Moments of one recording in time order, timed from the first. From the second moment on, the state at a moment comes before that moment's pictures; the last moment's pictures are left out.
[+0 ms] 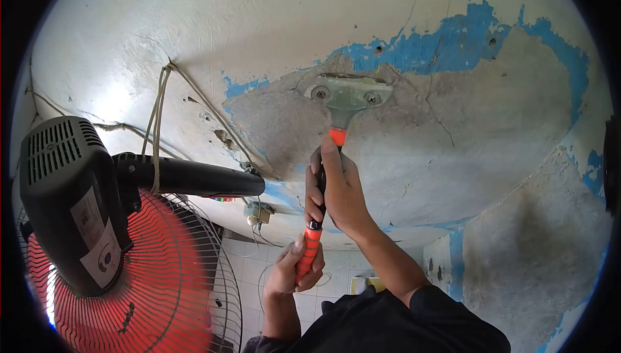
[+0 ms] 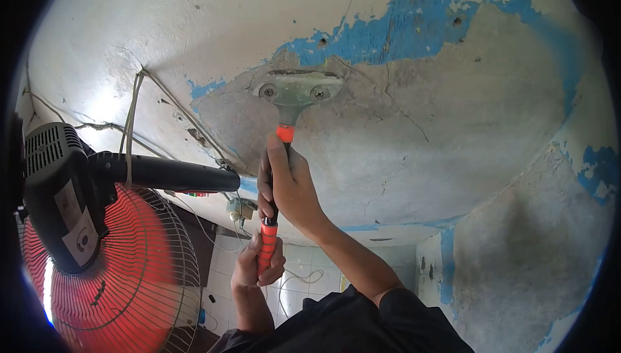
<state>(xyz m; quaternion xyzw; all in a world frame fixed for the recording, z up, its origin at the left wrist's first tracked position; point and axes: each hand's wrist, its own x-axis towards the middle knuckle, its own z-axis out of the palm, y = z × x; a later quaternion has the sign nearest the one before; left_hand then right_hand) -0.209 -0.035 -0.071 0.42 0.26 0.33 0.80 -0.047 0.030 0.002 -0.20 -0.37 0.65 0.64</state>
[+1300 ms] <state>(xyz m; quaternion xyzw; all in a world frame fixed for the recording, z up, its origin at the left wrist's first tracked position) -0.244 0.000 -0.026 0.43 0.26 0.26 0.83 -0.066 0.035 0.017 -0.20 -0.34 0.59 0.71</state>
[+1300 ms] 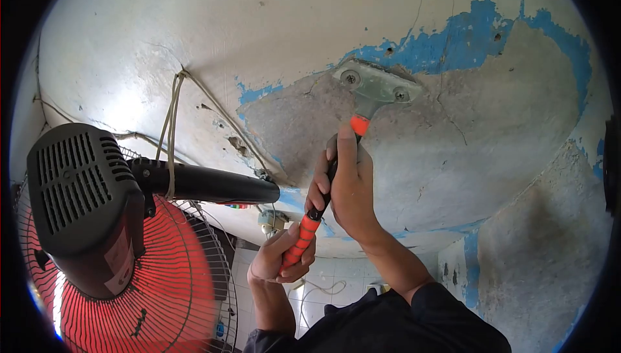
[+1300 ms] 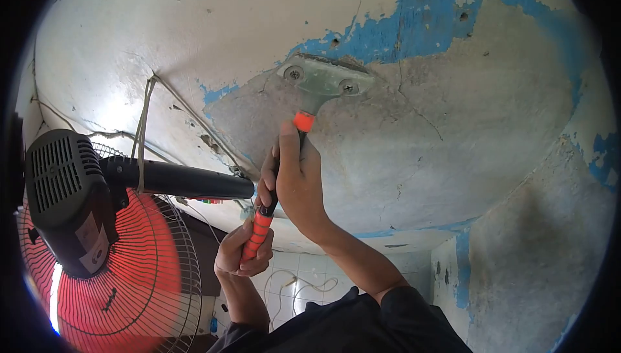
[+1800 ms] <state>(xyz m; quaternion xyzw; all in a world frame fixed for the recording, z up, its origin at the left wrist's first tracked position) -0.230 -0.022 -0.057 0.40 0.24 0.31 0.83 -0.066 0.033 0.007 -0.24 -0.38 0.61 0.66</state>
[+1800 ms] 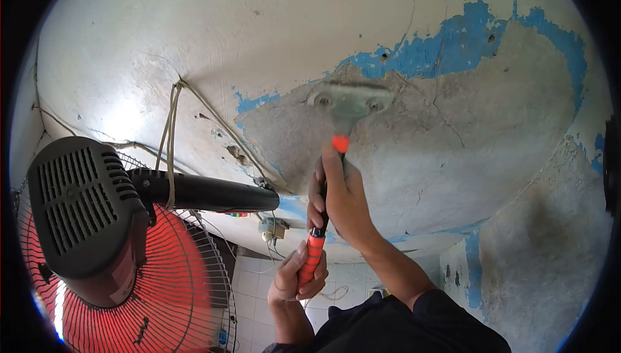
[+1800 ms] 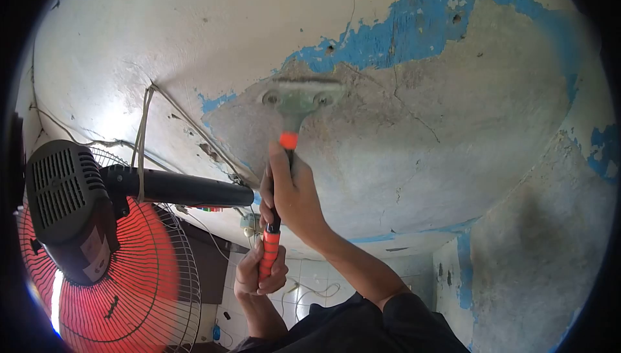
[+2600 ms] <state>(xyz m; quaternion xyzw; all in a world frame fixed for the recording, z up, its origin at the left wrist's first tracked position) -0.171 -0.052 -0.077 0.38 0.24 0.34 0.83 -0.033 0.014 0.002 -0.21 -0.35 0.60 0.68</state>
